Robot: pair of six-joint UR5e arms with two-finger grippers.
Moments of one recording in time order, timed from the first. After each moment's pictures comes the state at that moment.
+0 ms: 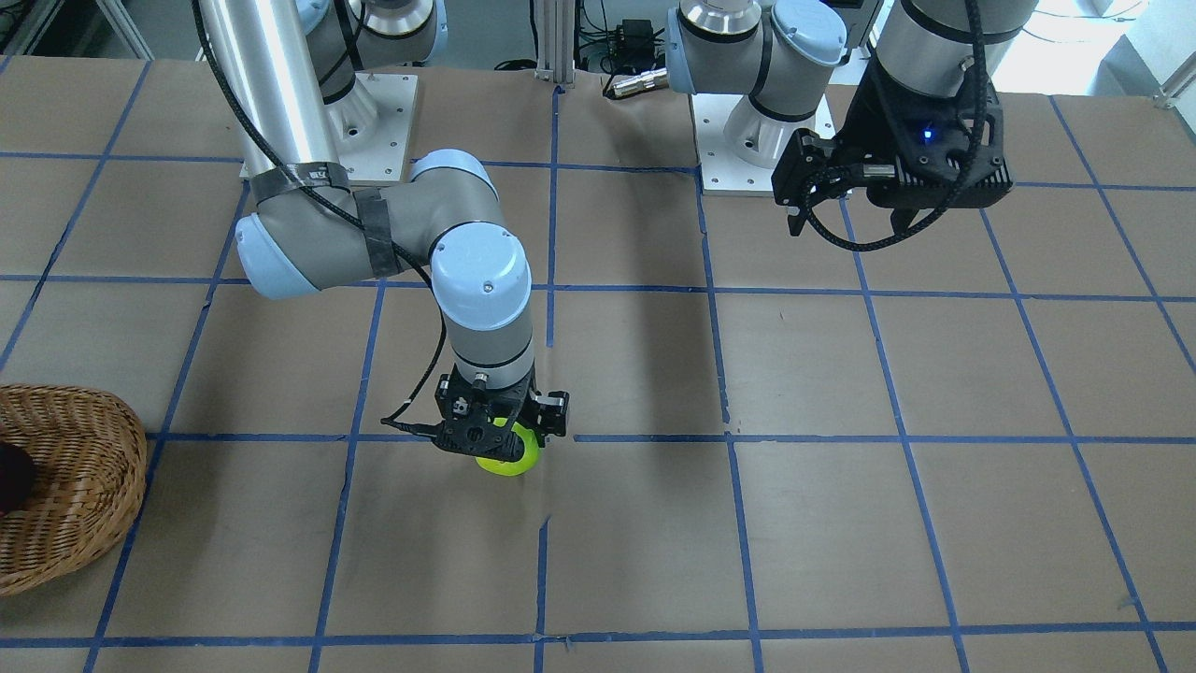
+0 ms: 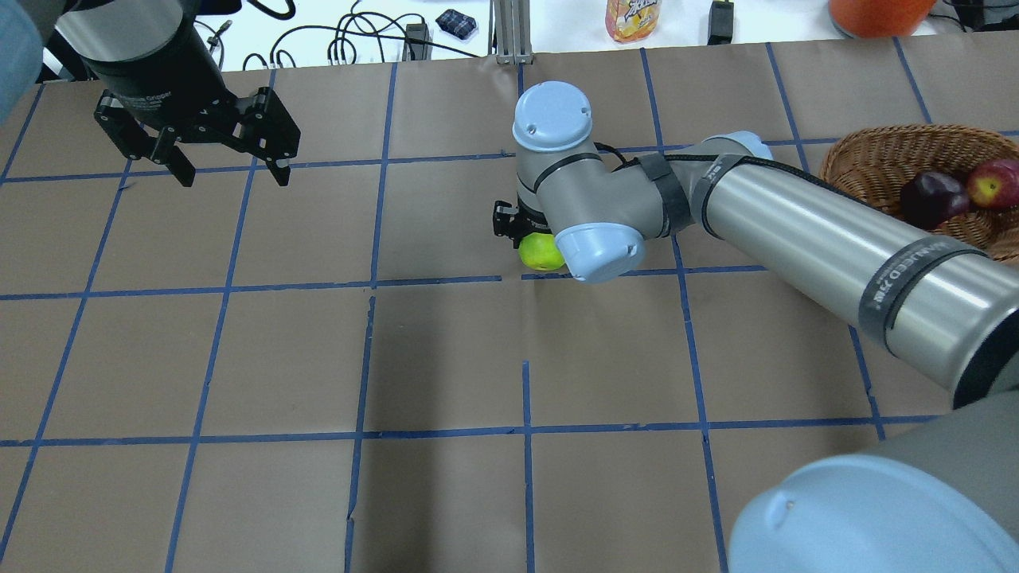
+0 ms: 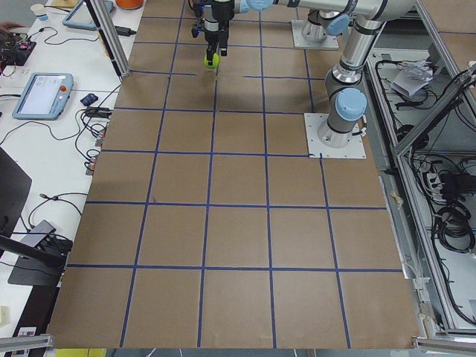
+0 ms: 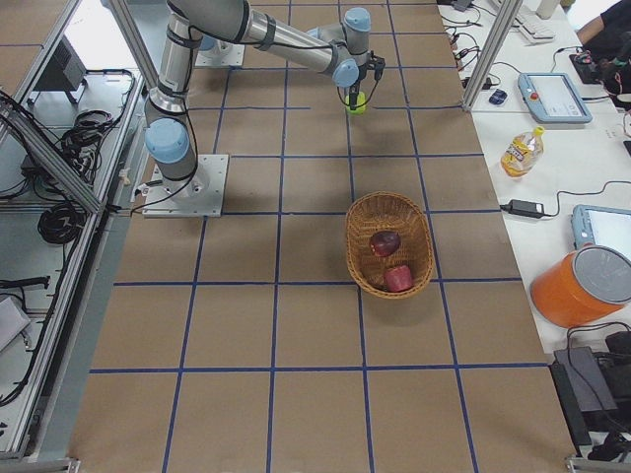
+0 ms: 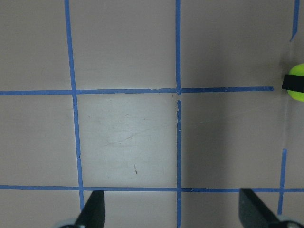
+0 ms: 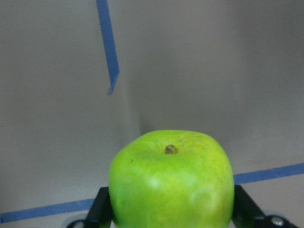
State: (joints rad) left arm -1.56 -1.59 -1.46 -1.68 1.63 0.02; right arm 1.88 -1.09 1.65 -2.20 -1.57 0.49
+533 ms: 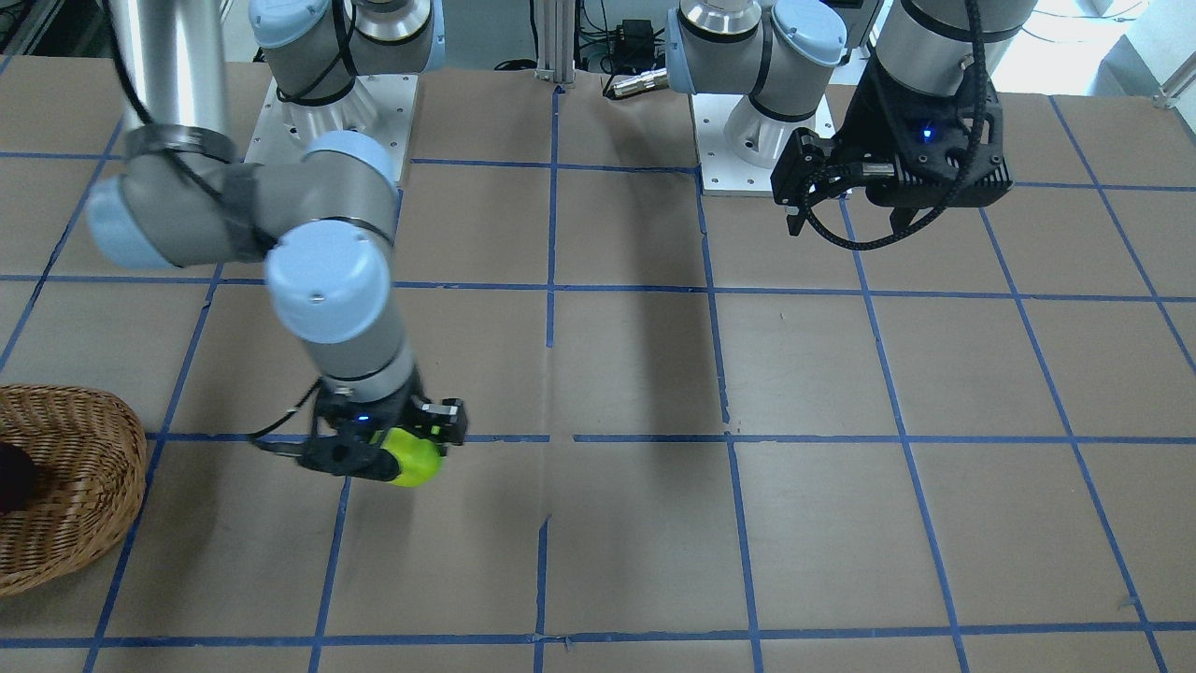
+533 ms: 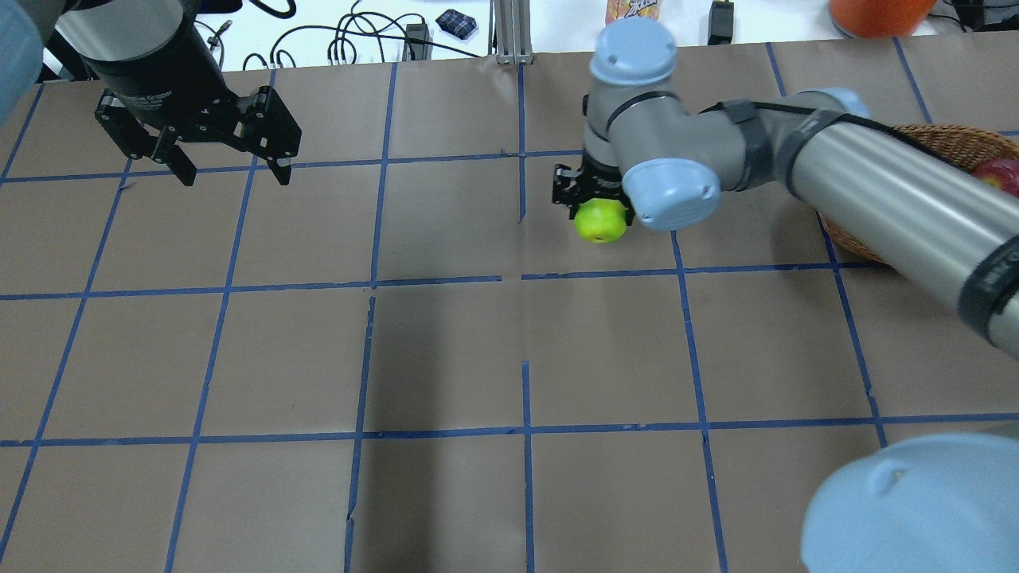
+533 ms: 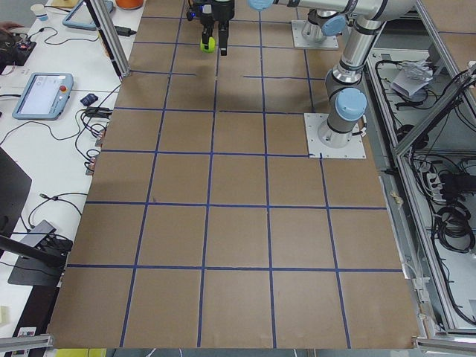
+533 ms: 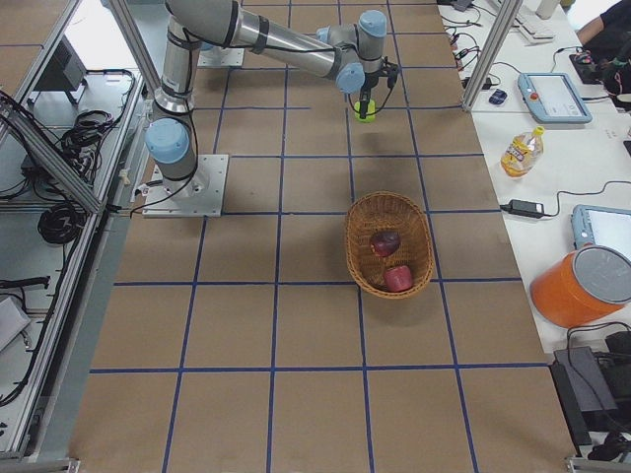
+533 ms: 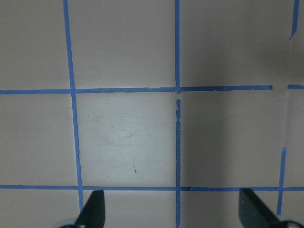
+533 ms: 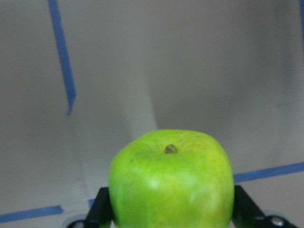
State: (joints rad) left arm -1.56 -1.59 -1.46 -1.67 1.63 0.02; right arm 1.67 -1.18 1.64 -2.06 -1.56 0.23
